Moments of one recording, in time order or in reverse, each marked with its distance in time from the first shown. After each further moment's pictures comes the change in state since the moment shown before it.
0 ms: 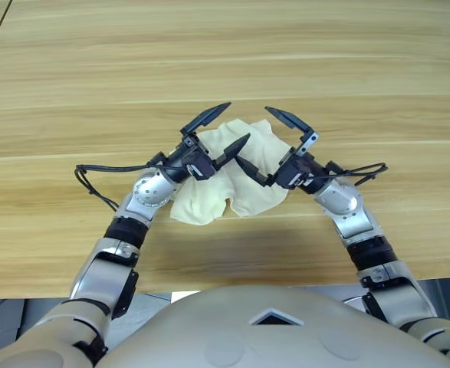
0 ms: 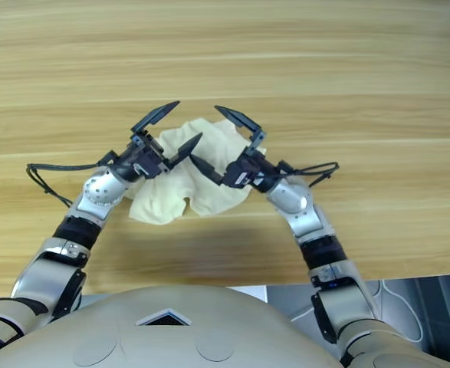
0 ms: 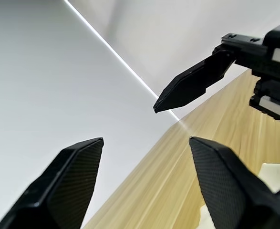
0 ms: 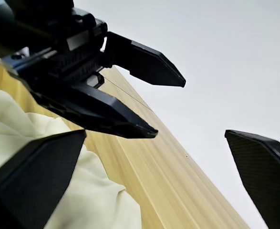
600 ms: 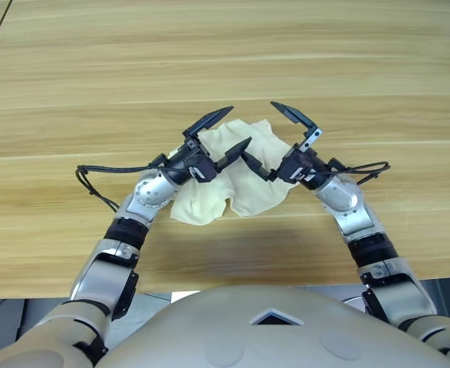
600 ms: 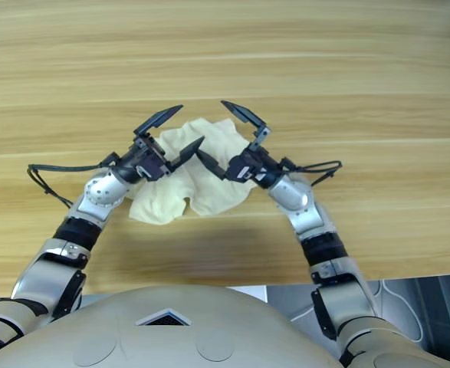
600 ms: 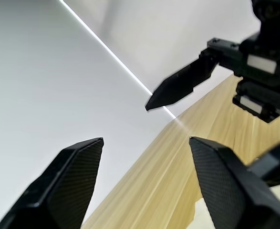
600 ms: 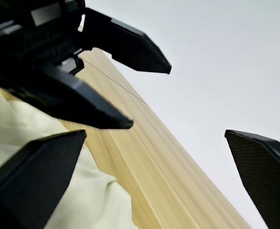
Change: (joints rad) left arm 0.010 0.001 0.002 -0.009 0.030 0.017 0.004; right arm -0.017 -0.004 -0.010 0.033 0.016 -0.004 -0.009
